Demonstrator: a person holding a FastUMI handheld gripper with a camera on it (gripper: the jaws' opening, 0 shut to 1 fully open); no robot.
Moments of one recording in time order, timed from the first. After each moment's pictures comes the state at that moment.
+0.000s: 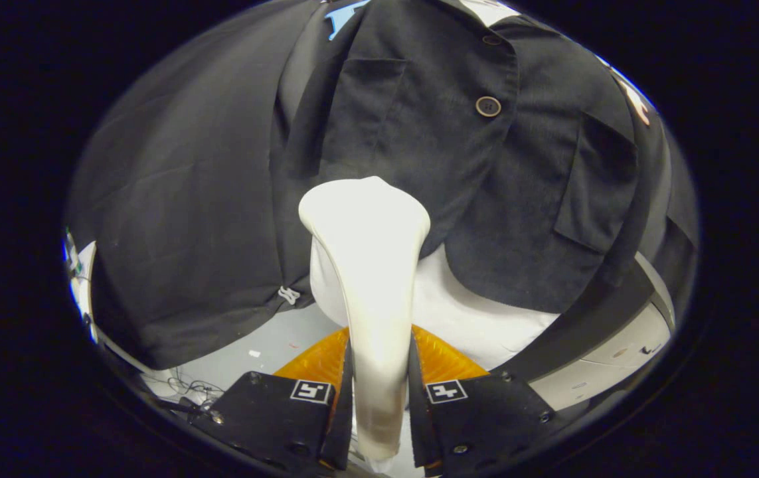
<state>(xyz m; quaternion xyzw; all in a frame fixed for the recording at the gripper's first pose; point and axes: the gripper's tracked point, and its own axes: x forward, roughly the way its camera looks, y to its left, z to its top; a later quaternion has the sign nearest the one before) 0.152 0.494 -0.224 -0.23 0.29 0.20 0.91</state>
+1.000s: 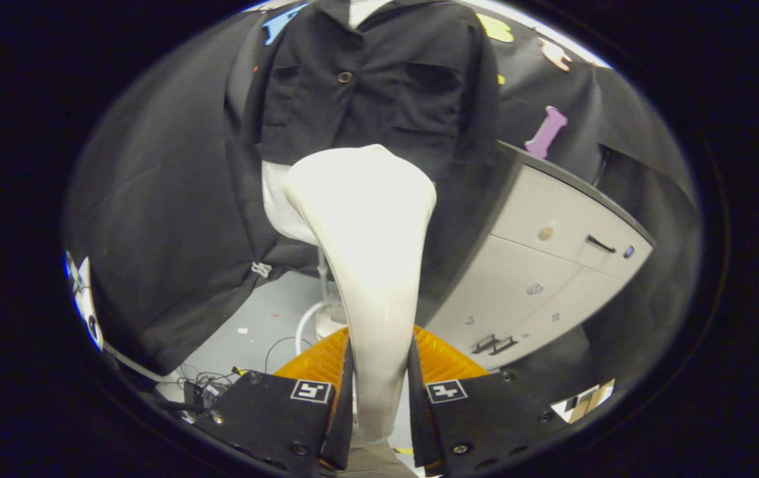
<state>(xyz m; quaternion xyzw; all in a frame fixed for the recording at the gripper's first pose) 0.005 0.293 -0.215 -0.16 0.34 0.06 0.93</state>
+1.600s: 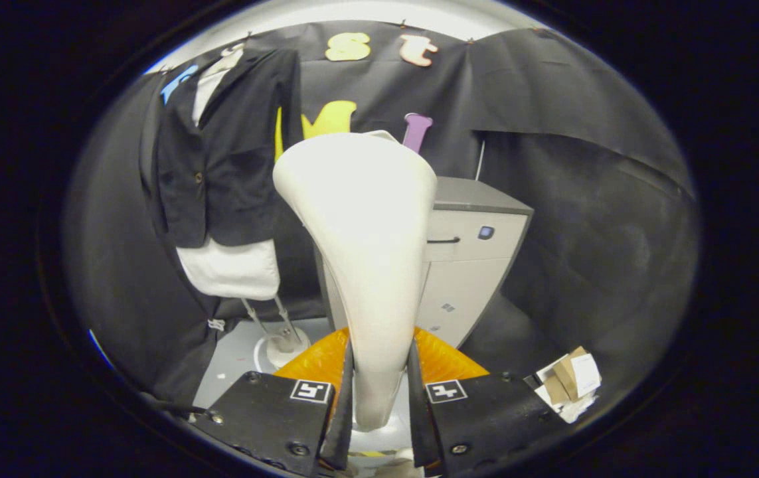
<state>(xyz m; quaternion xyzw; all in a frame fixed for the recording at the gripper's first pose) -0.040 0.086 -0.046 -0.04 0.25 -0.06 0.97</state>
